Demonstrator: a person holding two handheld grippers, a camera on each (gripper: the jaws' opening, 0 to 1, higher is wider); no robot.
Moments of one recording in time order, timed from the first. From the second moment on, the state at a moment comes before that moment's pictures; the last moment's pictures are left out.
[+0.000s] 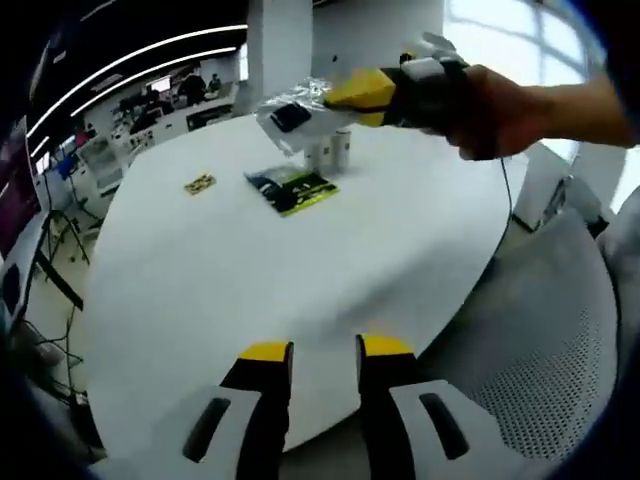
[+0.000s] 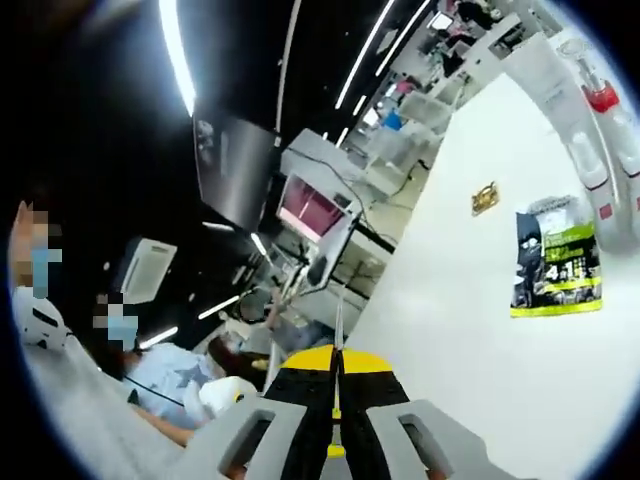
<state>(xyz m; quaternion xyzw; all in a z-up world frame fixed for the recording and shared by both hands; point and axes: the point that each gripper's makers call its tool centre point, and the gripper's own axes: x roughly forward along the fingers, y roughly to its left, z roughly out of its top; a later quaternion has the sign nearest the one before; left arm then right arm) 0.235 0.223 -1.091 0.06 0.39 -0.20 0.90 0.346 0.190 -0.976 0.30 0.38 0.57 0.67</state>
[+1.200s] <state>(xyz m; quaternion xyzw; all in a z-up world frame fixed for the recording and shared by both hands) 0.230 0.232 -1.101 0.08 0.41 -0.20 0.88 0.508 0.291 -0.948 0.19 0.39 0.54 0.73</state>
